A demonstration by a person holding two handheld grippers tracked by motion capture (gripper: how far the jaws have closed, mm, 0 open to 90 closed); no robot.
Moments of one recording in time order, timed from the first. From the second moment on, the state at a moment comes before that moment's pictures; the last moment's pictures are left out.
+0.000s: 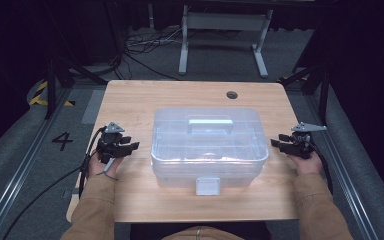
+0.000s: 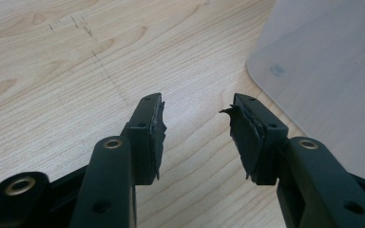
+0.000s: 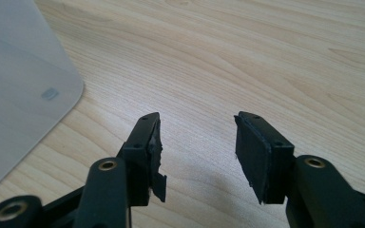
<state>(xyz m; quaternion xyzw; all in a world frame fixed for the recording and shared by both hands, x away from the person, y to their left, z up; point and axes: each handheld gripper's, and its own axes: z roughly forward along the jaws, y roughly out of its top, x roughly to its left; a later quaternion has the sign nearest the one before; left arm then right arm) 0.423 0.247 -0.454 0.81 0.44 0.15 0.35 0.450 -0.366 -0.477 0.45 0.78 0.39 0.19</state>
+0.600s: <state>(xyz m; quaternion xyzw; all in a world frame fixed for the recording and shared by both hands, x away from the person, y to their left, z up) 0.427 0.250 -0.470 0.82 0.45 0.13 0.33 0.455 -0.367 -0.497 0.46 0.79 0.37 0.18</state>
